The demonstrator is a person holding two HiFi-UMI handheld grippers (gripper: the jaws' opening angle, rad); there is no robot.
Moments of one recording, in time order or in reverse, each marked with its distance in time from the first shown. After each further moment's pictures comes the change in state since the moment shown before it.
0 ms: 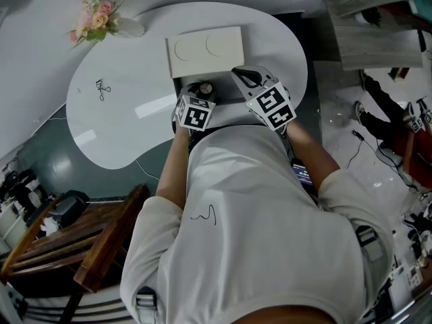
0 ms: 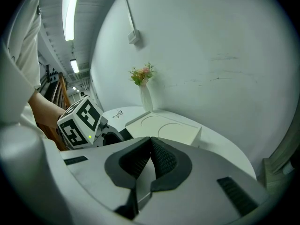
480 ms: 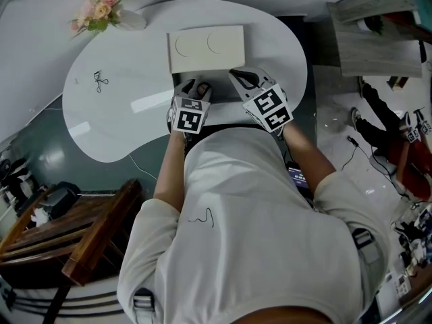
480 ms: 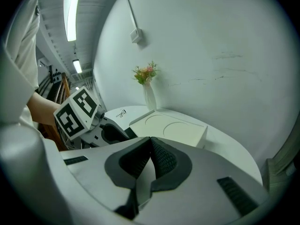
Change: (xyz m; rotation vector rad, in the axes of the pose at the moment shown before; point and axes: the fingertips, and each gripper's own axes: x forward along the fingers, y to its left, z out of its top) left arm -0.028 0.005 0.012 -0.084 -0.117 0.065; right arm 0.000 0.013 -0.002 -0.012 -0.007 0.040
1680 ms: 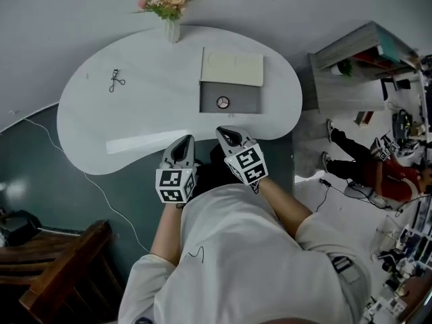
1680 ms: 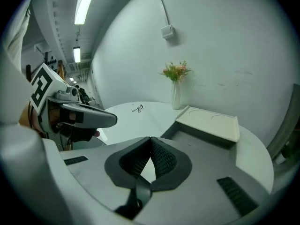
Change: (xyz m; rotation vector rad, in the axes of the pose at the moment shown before) left arm -0.208 0.027 -0.128 -0.350 -0.577 -0.004; right arm 0.022 0.223 -0.034 -0.057 0.028 -0.119
